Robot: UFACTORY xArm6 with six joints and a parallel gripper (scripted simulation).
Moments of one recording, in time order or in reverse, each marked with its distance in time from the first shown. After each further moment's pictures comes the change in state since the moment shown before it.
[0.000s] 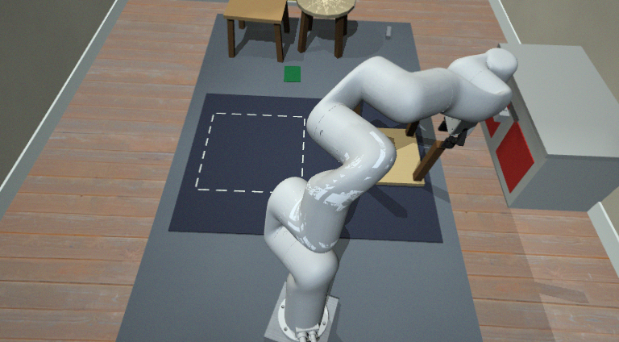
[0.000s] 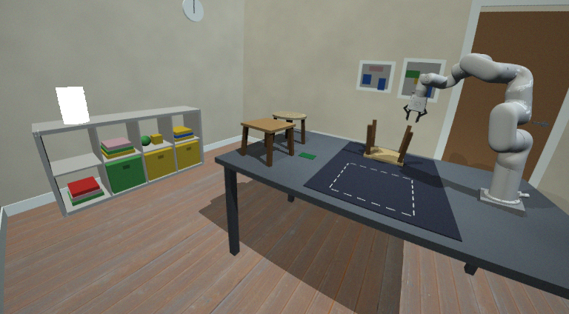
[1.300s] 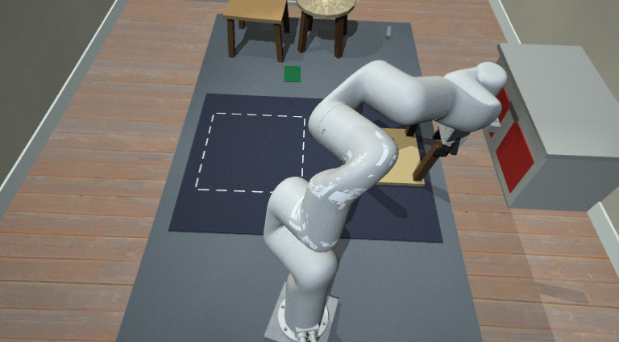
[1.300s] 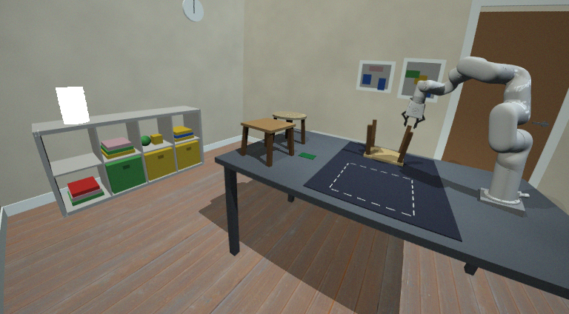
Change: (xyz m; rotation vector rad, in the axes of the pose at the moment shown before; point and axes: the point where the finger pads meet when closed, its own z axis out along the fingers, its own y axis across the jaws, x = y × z) arm 0.000 0.001 0.041 -0.001 0.000 0.000
